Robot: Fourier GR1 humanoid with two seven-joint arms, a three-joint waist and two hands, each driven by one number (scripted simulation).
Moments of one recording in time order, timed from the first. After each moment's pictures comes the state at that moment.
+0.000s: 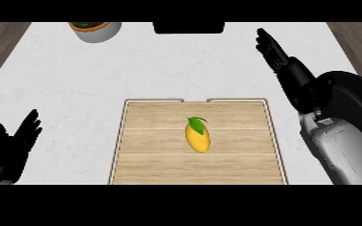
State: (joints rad) left arm 0.07 0.59 -0.11 -1.29 0.37 0.24 0.12; right arm -0.43 -0.43 0.28 -1.53 -0.19 -0.09 0.12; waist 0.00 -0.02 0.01
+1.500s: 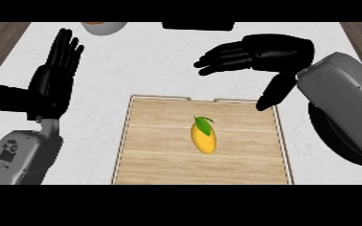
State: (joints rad) left arm -0.31 0.39 -0.13 -1.51 0.36 0.28 -0.02; right arm -0.94 -0.62 0.60 -1.20 0.22 0.49 -0.71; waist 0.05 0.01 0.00
